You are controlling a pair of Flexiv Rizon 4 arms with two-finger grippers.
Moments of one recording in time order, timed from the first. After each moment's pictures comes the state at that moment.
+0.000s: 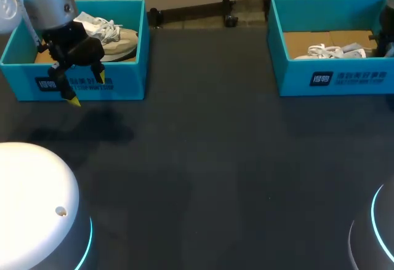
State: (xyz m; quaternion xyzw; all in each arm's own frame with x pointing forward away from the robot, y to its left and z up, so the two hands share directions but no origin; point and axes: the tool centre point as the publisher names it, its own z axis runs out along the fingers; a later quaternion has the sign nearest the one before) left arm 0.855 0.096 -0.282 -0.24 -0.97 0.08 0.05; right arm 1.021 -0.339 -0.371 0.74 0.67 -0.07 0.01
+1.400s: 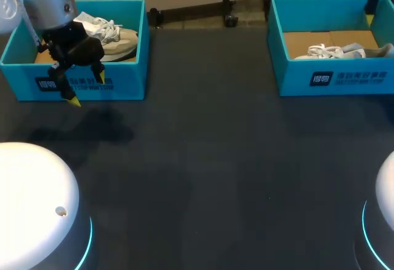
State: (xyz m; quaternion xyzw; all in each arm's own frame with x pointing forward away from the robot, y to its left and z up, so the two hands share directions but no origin) left arm 0.855 0.096 -0.282 -0.24 -0.97 0.08 0.05; right arm 0.959 -0.245 -0.187 0.74 0.67 -0.03 -0.03
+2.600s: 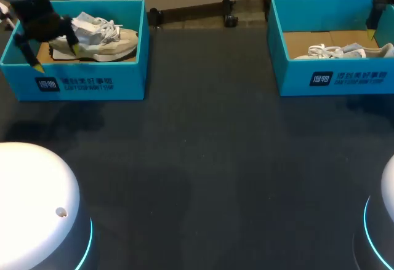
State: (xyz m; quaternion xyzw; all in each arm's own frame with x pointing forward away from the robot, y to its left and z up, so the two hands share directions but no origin) left arm 0.943 0.180 -0.248 -0.44 -0.90 0.04 -0.01; right arm 0.910 -0.232 -0.191 0.75 0.66 -0.01 -0.03
